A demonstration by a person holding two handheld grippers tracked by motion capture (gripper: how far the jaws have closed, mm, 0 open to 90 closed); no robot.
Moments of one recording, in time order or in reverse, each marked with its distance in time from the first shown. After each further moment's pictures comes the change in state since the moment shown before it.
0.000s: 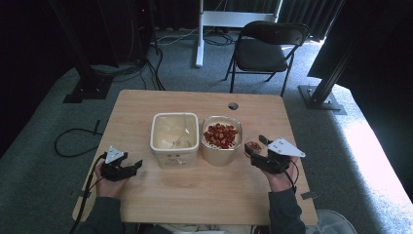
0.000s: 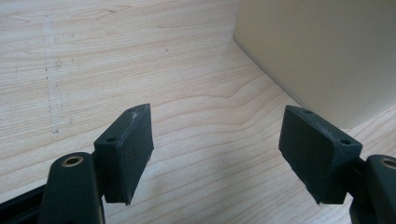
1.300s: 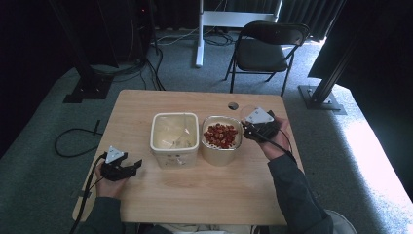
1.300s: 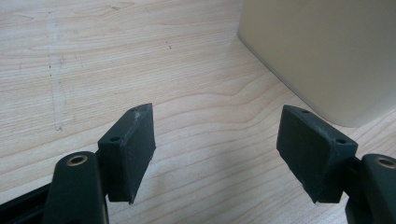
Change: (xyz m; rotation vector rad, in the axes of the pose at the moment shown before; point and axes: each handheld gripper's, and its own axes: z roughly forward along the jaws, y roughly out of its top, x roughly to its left) left arm 0.001 0.000 0.002 0.009 0.013 0.000; right arm -0.008 0.068 0.065 0.247 -0.205 -0.433
